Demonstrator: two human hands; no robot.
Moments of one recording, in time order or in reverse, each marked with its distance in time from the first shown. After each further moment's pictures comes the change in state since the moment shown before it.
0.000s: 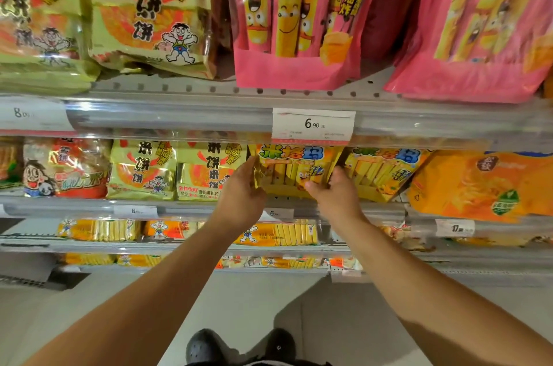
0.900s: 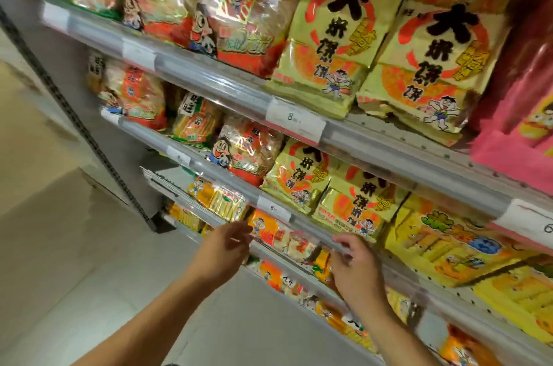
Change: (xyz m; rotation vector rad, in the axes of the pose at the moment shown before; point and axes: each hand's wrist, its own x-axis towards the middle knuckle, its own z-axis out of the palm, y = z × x) left_hand -0.145 -0.128 -0.169 -0.051 0.373 -0.378; right_hand -0.098 -0.065 0.139 -0.120 -0.370 -0.398
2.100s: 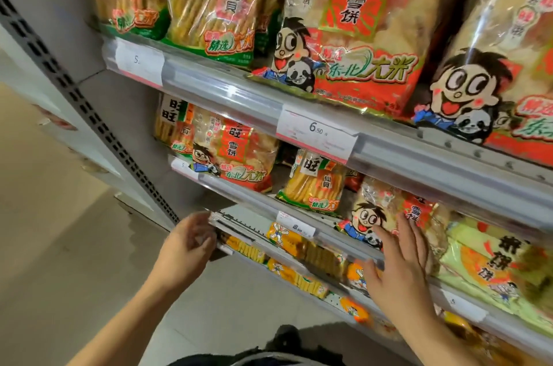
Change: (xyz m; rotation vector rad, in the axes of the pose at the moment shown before) left_hand 0.198 -0.151 -0.320 0.031 0.175 -0.026; right_hand 0.126 -0.139 0.247 -0.594 0.168 -0.209
